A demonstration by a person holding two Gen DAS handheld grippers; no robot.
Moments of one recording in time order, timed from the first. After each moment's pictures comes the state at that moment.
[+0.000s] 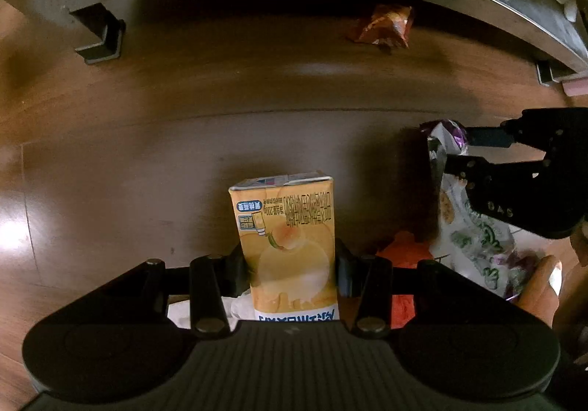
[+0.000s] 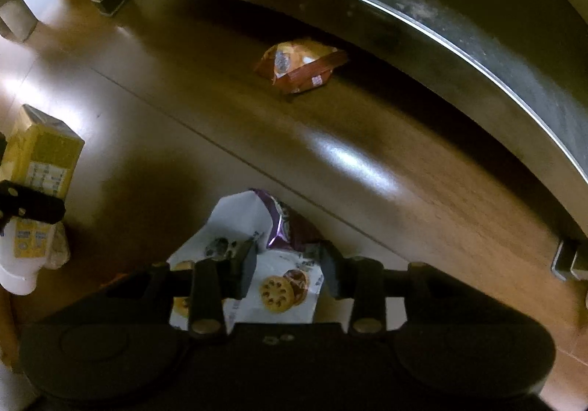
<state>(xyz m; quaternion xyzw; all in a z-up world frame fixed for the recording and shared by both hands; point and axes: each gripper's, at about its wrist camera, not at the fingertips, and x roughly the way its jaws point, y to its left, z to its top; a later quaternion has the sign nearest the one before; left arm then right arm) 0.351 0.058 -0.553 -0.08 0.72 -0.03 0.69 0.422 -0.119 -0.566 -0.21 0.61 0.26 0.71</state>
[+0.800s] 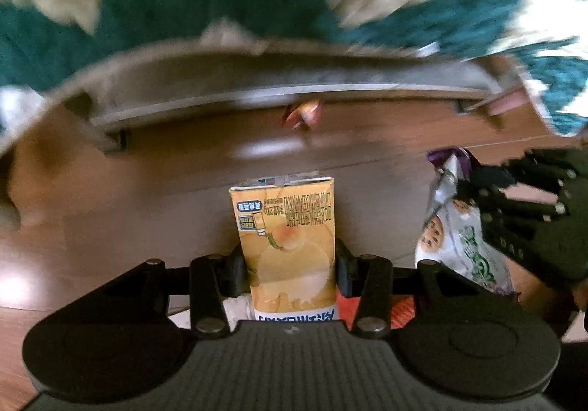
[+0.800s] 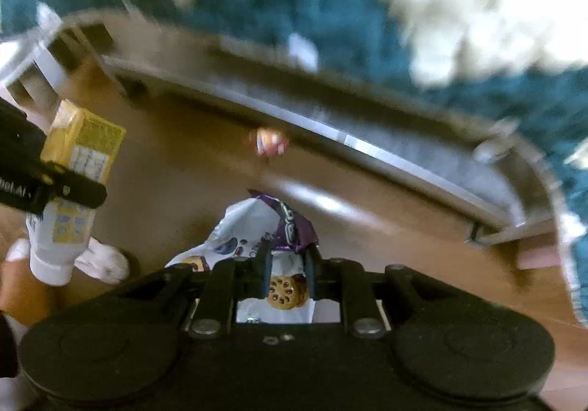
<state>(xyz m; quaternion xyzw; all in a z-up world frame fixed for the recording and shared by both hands) 0.343 0.045 -0.399 -0.06 0.65 -0.09 0.75 0.370 -0.153 -0.397 -0.15 0.54 0.21 0.80</state>
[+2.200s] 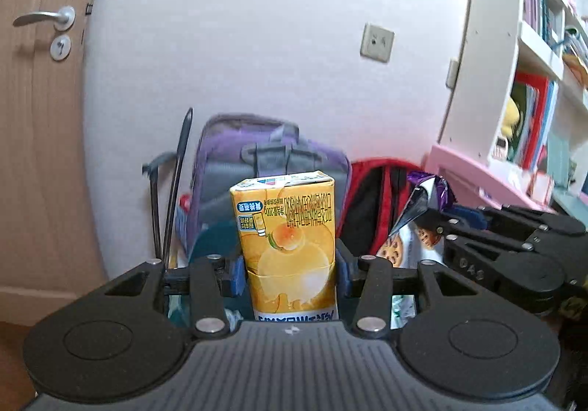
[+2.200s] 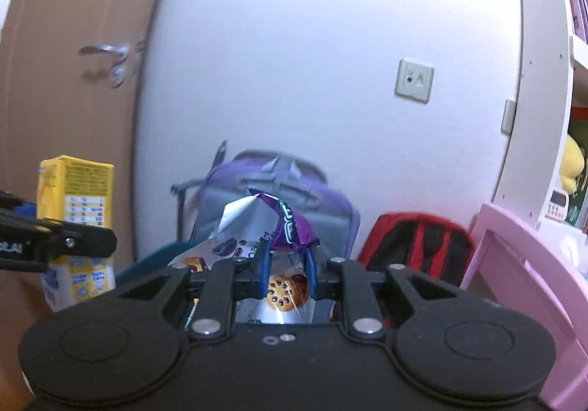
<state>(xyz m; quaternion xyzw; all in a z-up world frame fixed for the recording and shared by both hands) 0.319 0.088 0.164 -0.08 0.19 -0.04 0.98 0.373 -0.103 0.144 -0.11 0.11 0.16 0.98</state>
